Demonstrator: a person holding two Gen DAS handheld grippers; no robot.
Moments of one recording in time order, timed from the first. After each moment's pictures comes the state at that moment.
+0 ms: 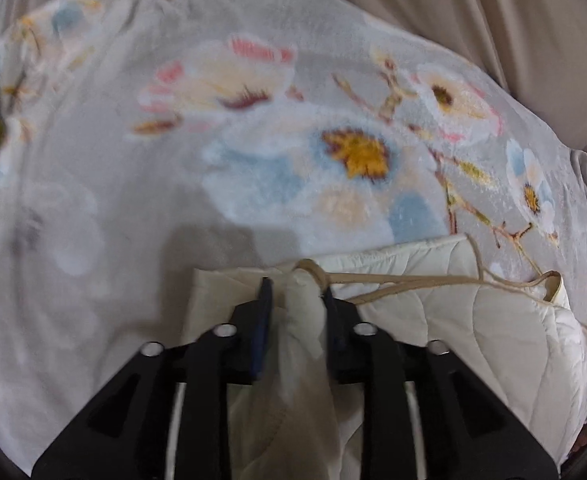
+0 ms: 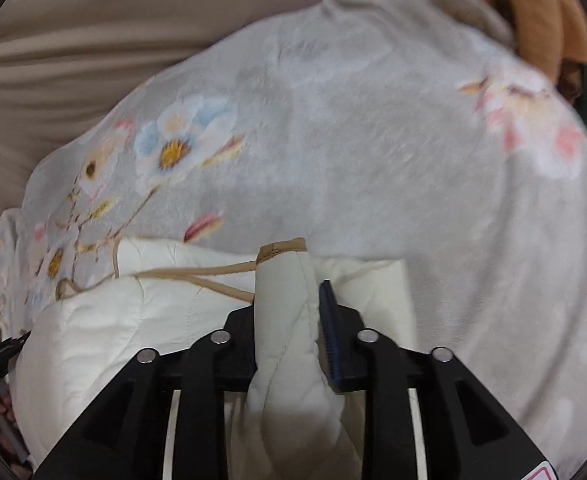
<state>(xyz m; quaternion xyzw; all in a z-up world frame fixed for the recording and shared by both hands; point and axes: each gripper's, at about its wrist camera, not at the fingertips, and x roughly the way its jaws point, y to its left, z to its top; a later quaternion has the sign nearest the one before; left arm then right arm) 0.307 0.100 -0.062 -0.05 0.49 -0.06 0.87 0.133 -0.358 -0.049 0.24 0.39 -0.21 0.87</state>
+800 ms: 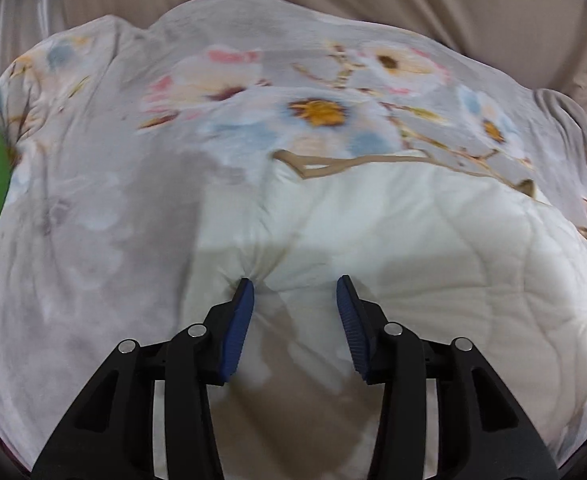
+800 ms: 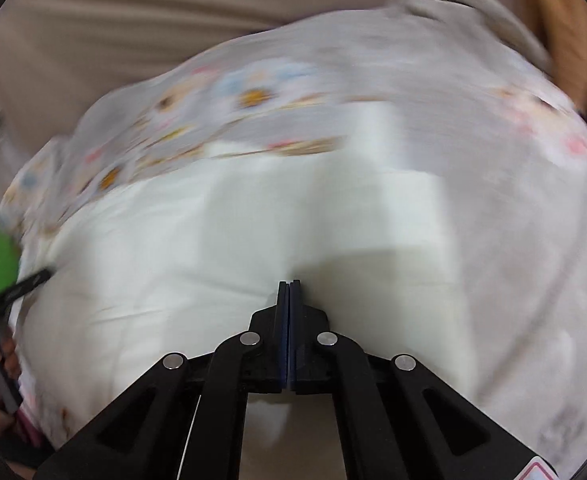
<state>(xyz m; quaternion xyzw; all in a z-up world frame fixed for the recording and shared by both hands) 0.232 0.102 -0.071 0.02 0.48 -0.11 0.87 0.071 -0.334 -0.071 0.23 0.44 -0.13 0.86</state>
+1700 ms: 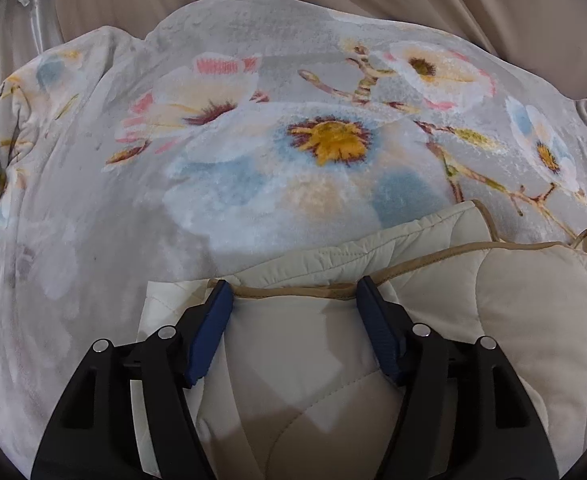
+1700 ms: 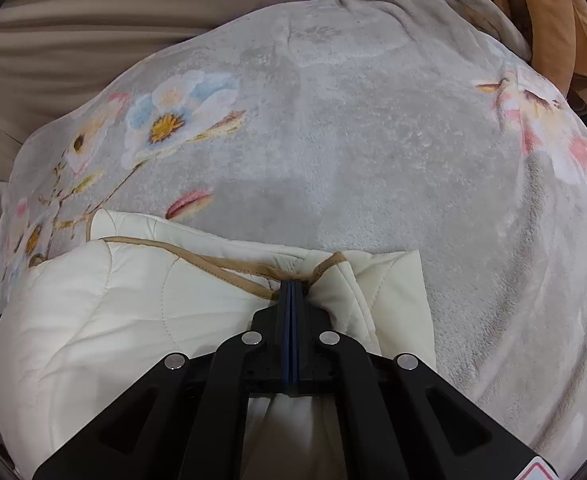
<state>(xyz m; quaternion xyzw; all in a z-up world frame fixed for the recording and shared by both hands) 0.308 0.054 -0.107 0.04 0.45 -0.05 0.89 0.168 -0.350 -0.106 0.21 0.43 -0.18 0.86</state>
